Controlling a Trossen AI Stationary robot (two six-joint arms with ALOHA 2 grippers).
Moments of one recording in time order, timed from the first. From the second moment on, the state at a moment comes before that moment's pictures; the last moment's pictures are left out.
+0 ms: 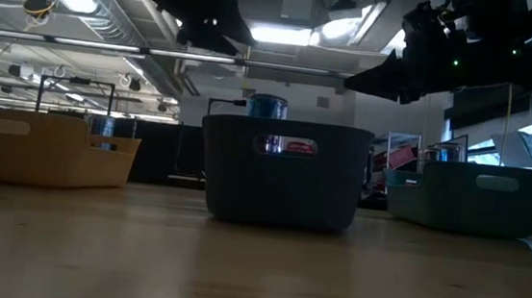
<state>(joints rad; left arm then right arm) 0.21 1.22 0.86 0.05 -0.37 -0.02 -0.03 1.23 0.37 0.76 0.30 -0.08</state>
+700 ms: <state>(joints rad) 0.44 1.18 0.86 -0.14 -0.67 -0.04 -0.03 1.23 0.37 0.72 0.30 -0.08</state>
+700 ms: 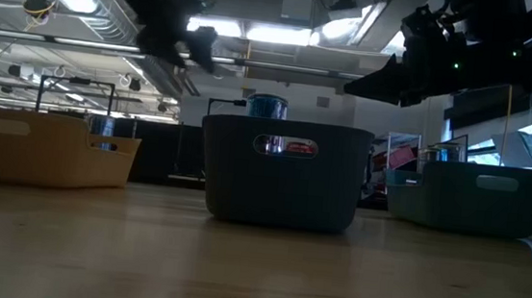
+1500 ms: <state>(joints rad) 0.61 1.19 1.13 -0.70 -0.57 -0.25 -0.03 1.23 0.37 0.70 0.32 -0.11</state>
